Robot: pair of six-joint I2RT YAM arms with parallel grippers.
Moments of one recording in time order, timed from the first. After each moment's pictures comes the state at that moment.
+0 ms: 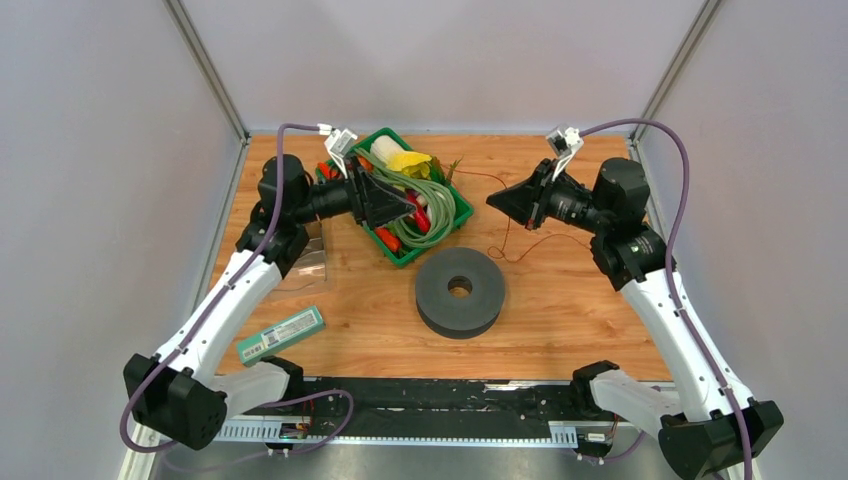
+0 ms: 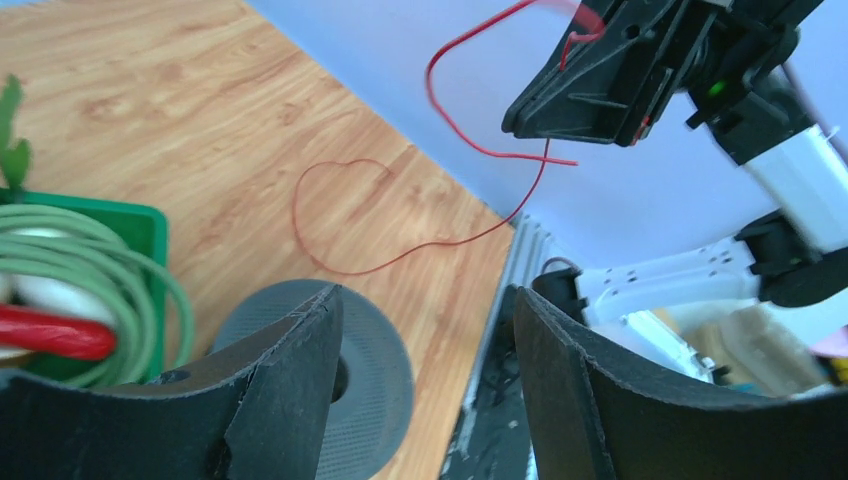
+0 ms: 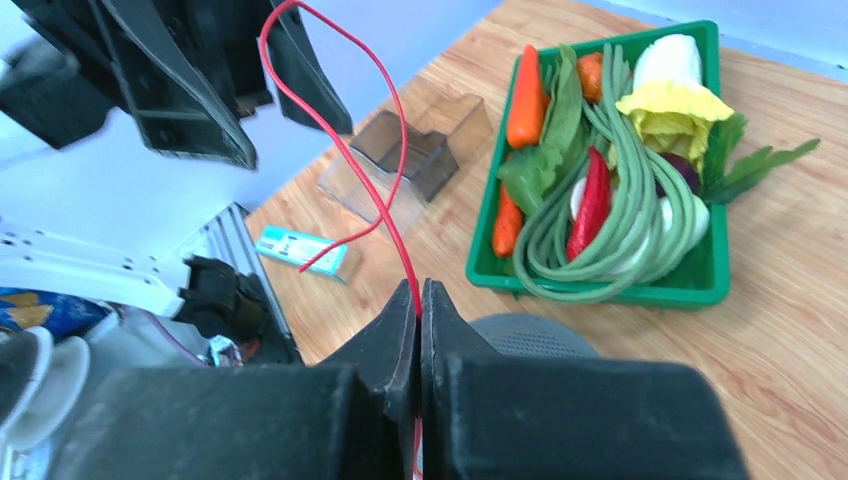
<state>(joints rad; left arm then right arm) -0.37 1.13 1.07 0.05 0.85 -0.52 0.32 1.03 1.13 -0.23 -0.72 0.32</state>
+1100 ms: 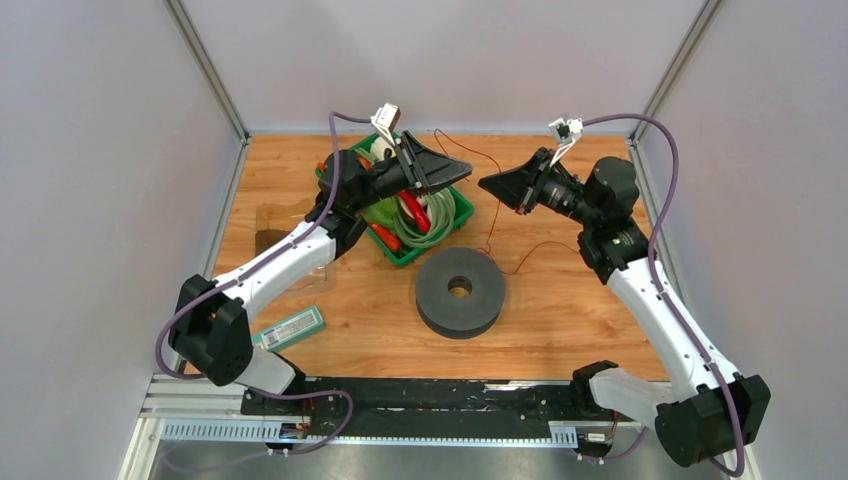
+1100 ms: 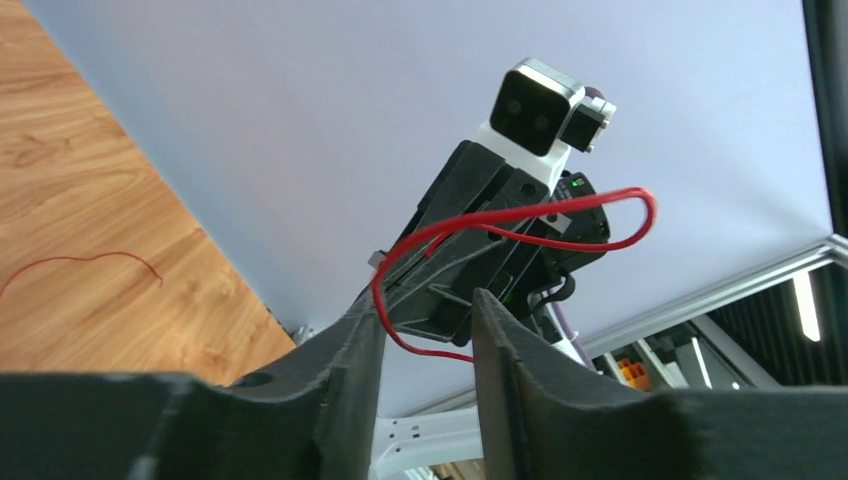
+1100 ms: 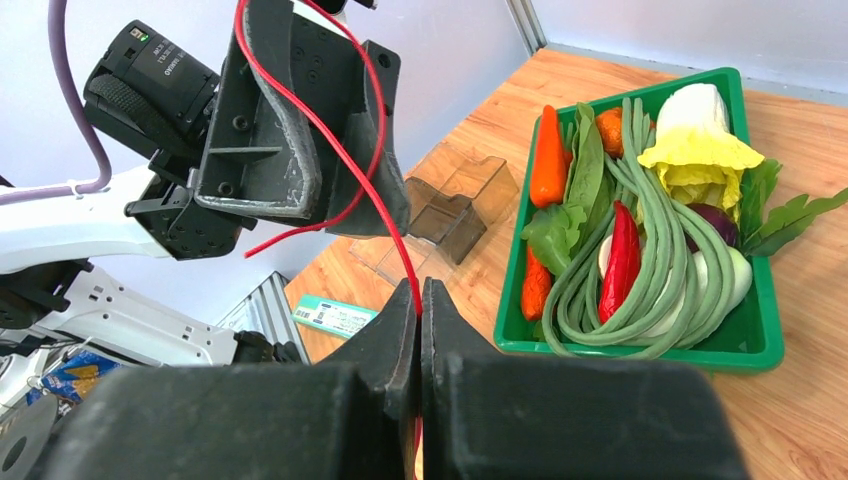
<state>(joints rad) -0.59 1.46 1.14 0.62 0.58 -1.28 0.31 1.09 1.06 0.10 -0.69 0.56</state>
